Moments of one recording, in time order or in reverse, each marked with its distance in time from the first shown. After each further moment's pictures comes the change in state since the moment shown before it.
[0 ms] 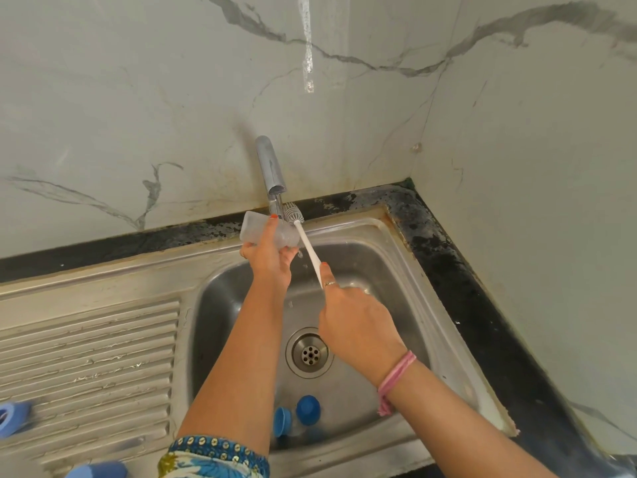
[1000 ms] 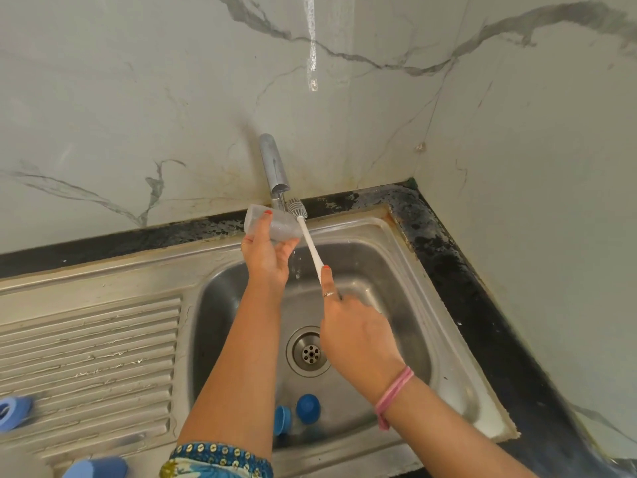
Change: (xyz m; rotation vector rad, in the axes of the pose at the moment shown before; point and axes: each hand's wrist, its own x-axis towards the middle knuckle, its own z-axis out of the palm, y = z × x) left_hand -0.007 0.008 -0.002 -0.056 -0.060 0.024; right_hand -0.006 -0.001 0.015 -0.136 0.072 -0.019
